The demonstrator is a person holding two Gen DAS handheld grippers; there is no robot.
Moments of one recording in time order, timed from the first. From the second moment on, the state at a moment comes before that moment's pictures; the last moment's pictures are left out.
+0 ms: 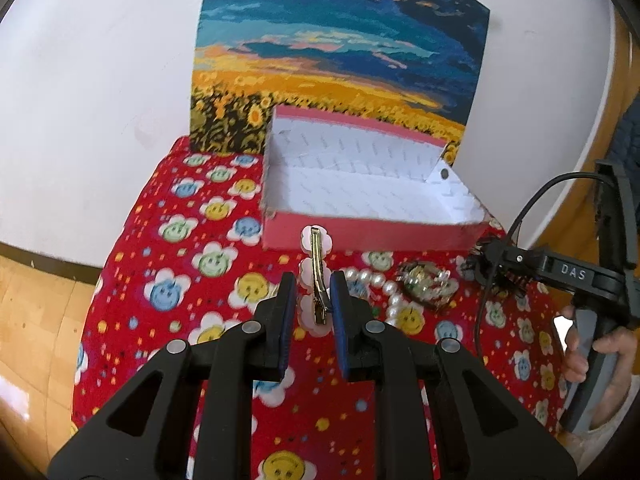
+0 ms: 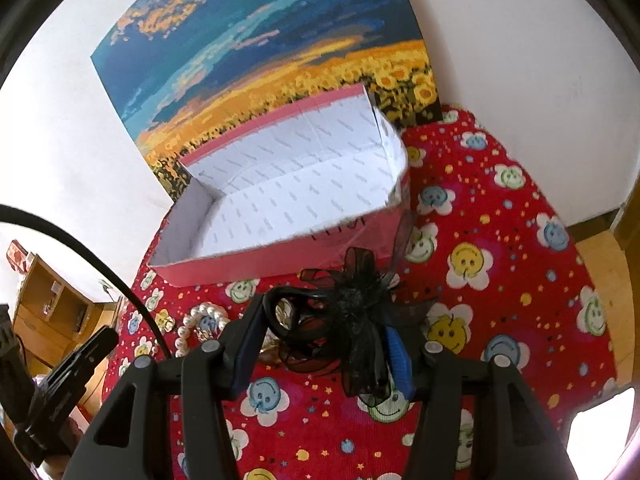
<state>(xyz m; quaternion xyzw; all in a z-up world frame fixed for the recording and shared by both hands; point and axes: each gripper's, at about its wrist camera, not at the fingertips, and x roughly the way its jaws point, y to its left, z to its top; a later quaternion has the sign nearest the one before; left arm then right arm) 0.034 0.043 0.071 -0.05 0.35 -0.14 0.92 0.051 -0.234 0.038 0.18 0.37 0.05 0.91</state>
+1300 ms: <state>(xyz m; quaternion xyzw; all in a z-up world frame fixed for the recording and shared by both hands) 0.230 -0.029 0.018 -0.04 0.47 -0.14 0.87 0.173 -0.227 0.036 0.14 0.39 0.01 0.91</state>
